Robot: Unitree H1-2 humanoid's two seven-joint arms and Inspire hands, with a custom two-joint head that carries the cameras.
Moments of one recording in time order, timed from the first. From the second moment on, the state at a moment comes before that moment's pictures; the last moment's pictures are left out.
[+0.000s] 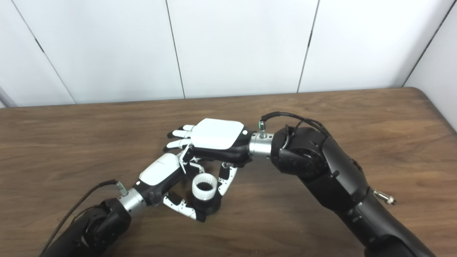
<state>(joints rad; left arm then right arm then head) -0.33 0.38 -0.54 0.14 0.59 -0.29 -0.11 -0.61 -0.38 0.45 -0.19 -0.56 -0.30 0.70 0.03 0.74</state>
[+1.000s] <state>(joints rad) -0.32 0.38 -0.53 0.13 0.60 -0.29 -0.12 -0.58 -0.40 0.45 -0.14 -0.56 -0.36 0.67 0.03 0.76</state>
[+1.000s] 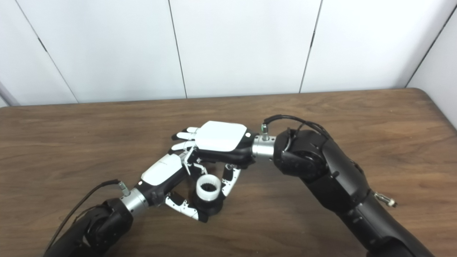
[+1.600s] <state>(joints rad) -0.32 0.38 -0.52 0.13 0.60 -0.31 -0.12 -0.57 -0.40 0.45 -0.15 -0.56 -0.36 0.67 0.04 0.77</state>
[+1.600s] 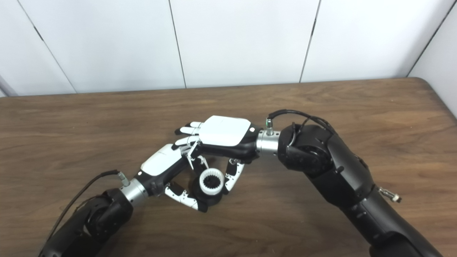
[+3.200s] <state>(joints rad) -0.30 0.37 -0.52 0.07 0.63 -0.25 -0.17 -0.58 -0.37 0.47 -0.08 -0.57 -0.37 0.64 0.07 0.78</state>
